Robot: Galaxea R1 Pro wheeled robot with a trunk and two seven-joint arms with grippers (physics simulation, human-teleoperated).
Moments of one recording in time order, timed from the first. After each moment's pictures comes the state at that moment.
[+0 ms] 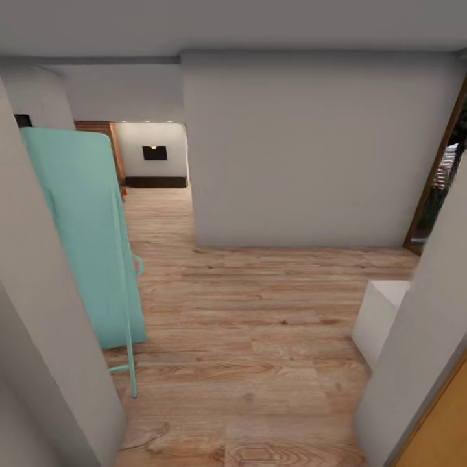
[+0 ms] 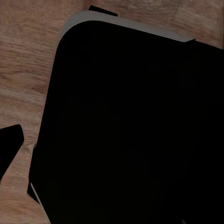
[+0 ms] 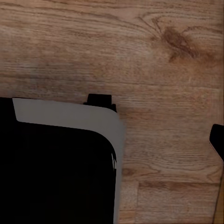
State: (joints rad) left arm 0.00 -0.01 0.06 -0.06 0.23 -0.01 0.00; right arm -0.15 -0.07 0.09 0.03 -0.03 -0.16 0.05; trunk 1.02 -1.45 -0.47
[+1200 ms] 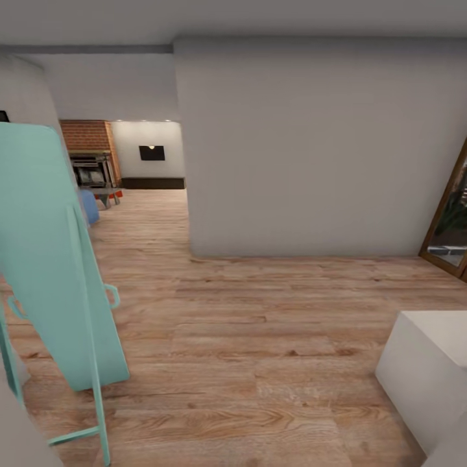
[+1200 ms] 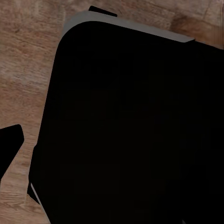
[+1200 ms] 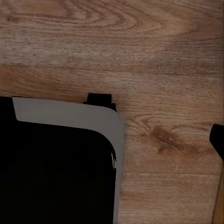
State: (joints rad) left arm 0.00 -0.01 0.06 -0.06 0.23 -0.01 0.00; right arm -0.15 -0.08 0.09 0.03 -0.03 -0.16 0.05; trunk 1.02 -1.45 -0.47
